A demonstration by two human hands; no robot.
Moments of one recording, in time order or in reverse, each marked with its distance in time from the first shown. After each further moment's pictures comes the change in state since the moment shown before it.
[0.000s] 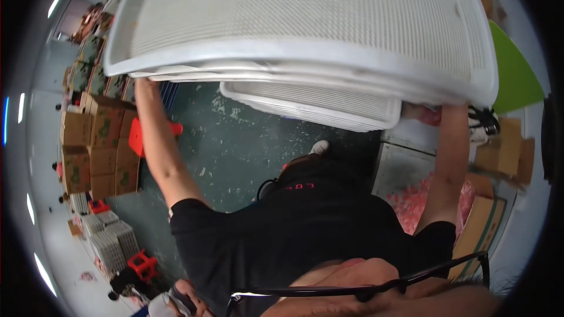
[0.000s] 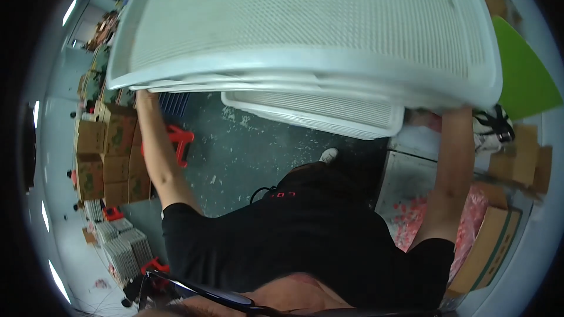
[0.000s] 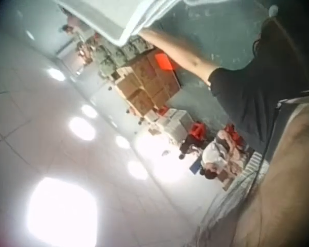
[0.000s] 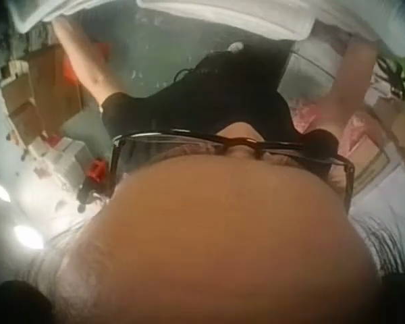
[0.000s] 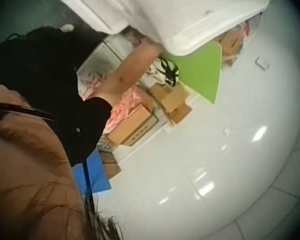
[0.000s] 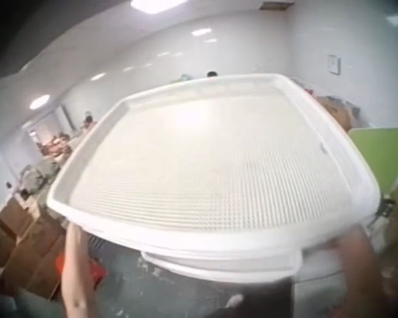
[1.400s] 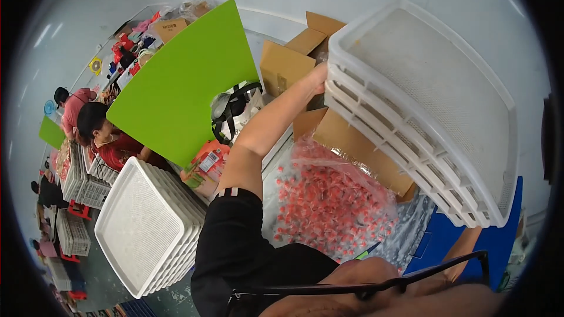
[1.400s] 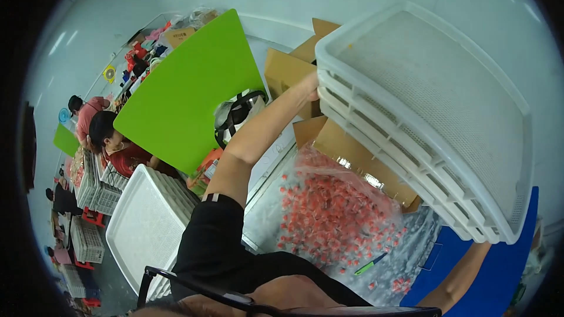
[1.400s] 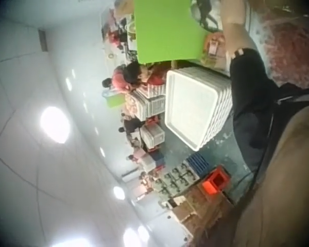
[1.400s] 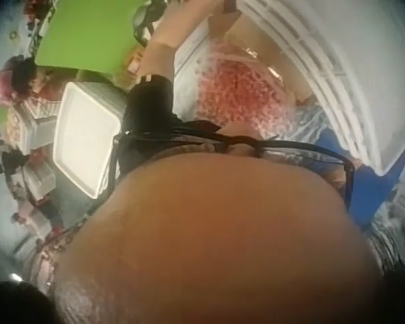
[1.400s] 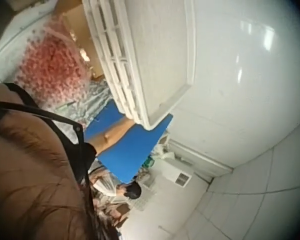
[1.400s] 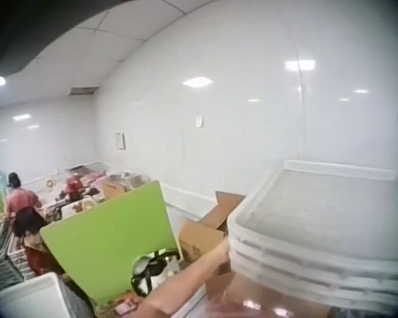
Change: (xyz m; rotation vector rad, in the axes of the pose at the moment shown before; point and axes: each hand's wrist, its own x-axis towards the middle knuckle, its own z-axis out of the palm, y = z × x) left_hand -0.592 -0.429 0.941 -0.122 -1.718 -1.019; right_hand -0.613 -0.423 -0.179 -0.644 1.109 -1.116
